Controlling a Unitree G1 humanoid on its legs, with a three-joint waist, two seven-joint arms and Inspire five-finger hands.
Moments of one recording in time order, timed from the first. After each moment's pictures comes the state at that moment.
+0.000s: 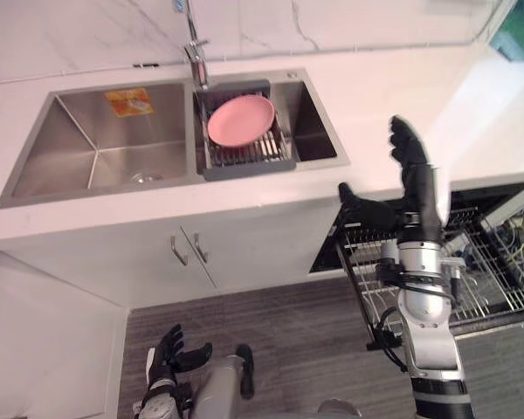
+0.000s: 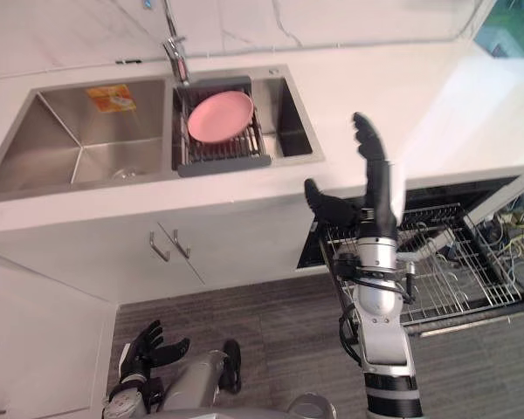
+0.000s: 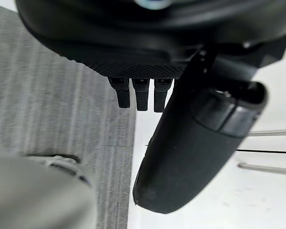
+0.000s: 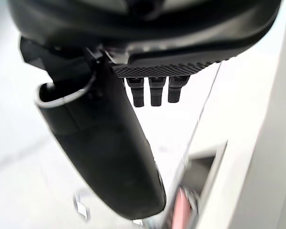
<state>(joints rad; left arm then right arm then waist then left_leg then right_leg) 0.19 0.12 0.12 0.73 -0.11 -0.16 0.12 -0.06 -0.21 -0.03 -0.15 -0.20 -0.16 -0.17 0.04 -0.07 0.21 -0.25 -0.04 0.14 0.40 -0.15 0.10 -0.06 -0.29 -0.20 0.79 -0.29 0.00</state>
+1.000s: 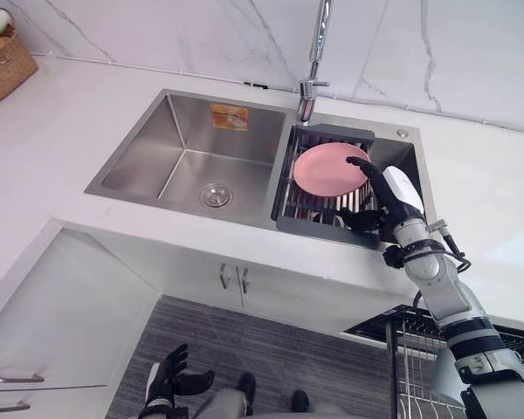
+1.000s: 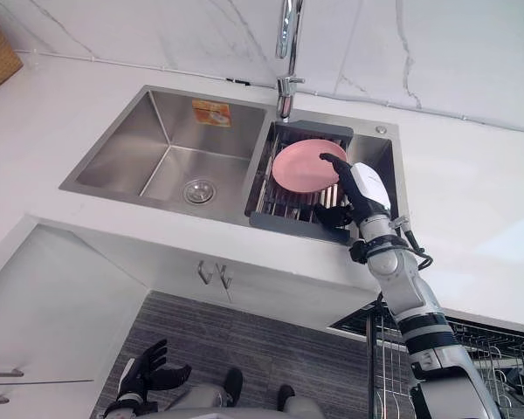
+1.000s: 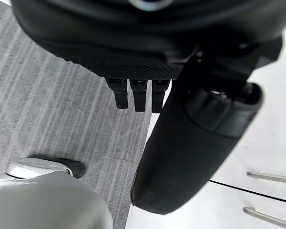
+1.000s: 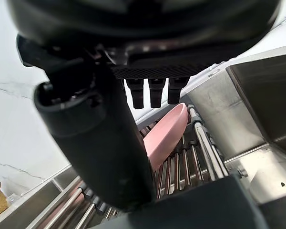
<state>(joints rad) 0.25 0.15 0.03 0.79 -0.06 -0.18 0.08 -0.35 -0.57 0.12 0.32 -0.37 -0.14 -0.10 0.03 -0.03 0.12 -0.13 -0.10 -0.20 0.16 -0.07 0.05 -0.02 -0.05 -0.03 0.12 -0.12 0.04</state>
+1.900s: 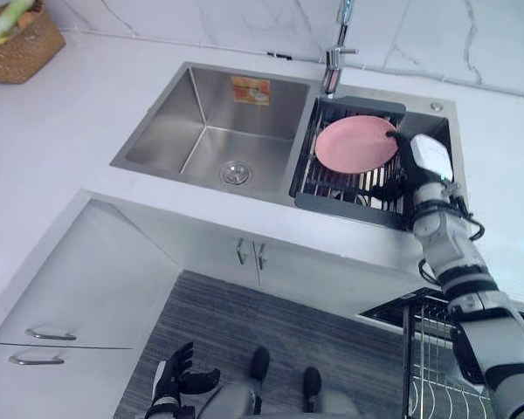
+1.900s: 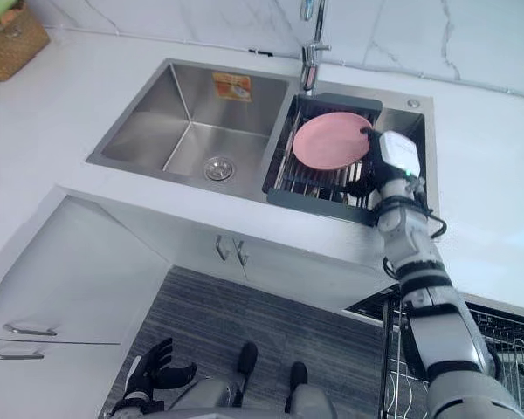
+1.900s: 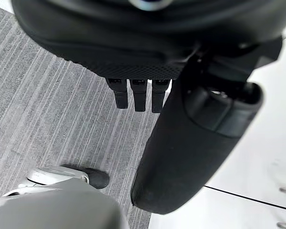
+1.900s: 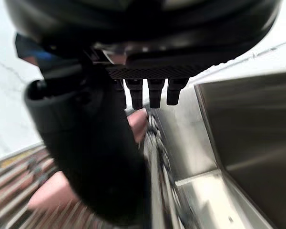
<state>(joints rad) 0.21 0.13 0.01 0.79 -0.06 -0.18 0.11 -0.82 -0.57 0.12 0.79 -0.59 0.02 -0.20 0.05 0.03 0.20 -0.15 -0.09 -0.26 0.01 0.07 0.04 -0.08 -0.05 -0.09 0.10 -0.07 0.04</state>
